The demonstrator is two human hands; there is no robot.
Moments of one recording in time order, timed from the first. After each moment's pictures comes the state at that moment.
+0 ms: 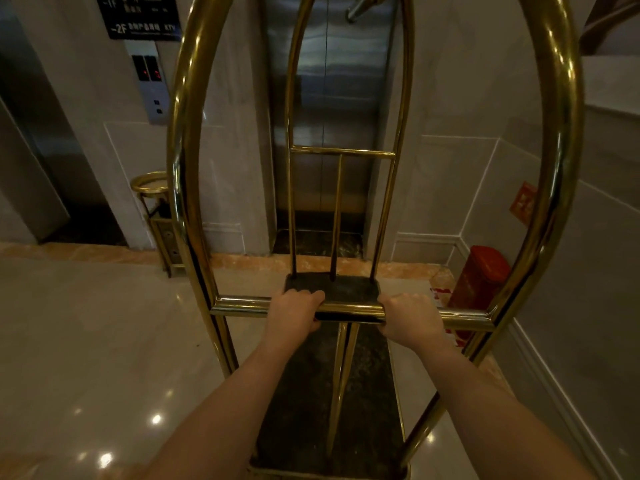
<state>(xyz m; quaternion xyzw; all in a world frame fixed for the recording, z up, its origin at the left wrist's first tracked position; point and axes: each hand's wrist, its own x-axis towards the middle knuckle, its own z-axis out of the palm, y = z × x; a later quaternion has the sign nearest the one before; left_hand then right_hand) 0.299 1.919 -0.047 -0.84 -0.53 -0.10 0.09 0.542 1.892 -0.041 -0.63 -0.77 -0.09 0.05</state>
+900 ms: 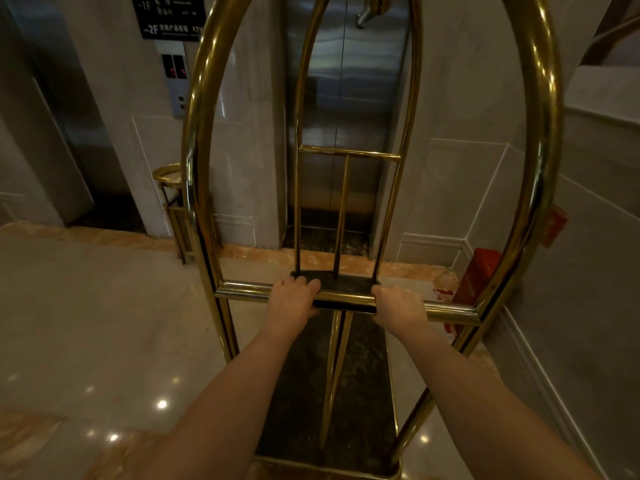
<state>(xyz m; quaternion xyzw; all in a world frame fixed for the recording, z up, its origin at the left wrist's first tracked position) 0.301 1.855 -0.037 -0.81 -0.57 -0.09 0.08 0.523 1.838 -0.030 -0.65 -0.76 -0.05 0.05</state>
